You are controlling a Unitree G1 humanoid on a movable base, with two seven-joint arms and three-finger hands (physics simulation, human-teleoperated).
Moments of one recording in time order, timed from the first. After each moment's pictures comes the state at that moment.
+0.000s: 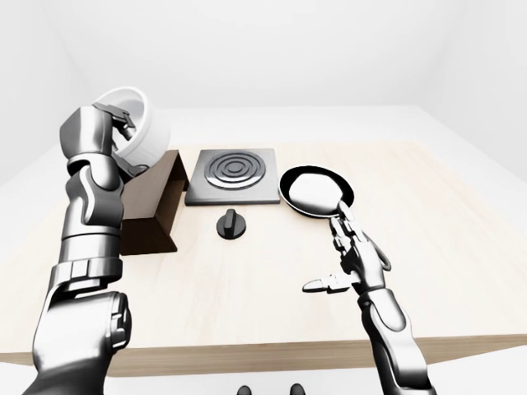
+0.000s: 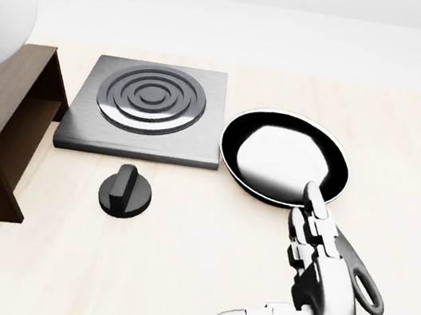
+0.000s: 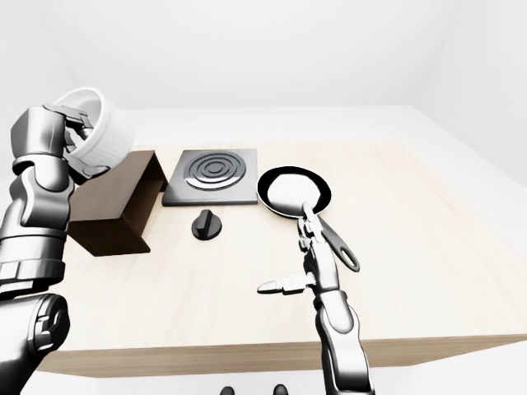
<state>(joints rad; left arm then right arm) -0.89 0.54 0.17 0.63 0.71 0.09 0.14 0.12 -0.01 -0.01 -0.23 0.06 0.09 0.16</state>
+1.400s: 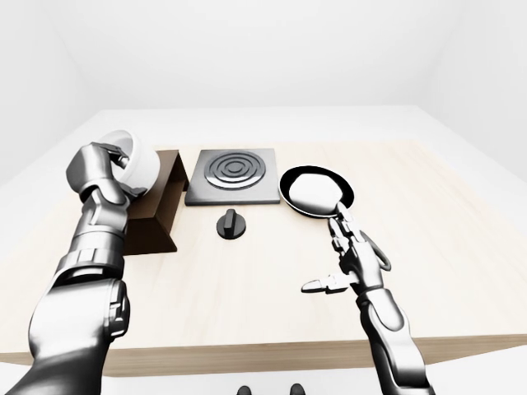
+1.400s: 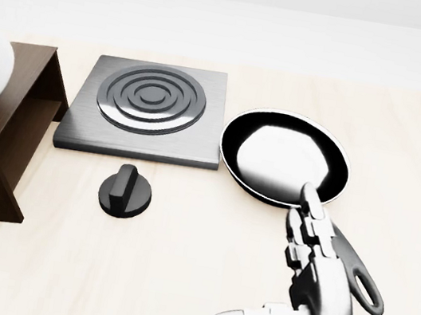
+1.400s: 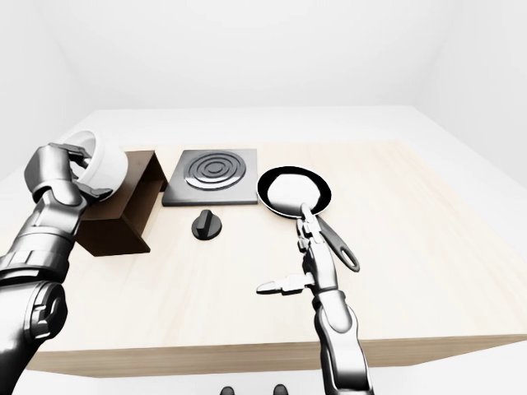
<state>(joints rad) -0.98 0.56 0.13 1.12 0.56 0.09 0.39 0.11 -0.01 -0.01 -0.22 0.06 0.09 0.16</state>
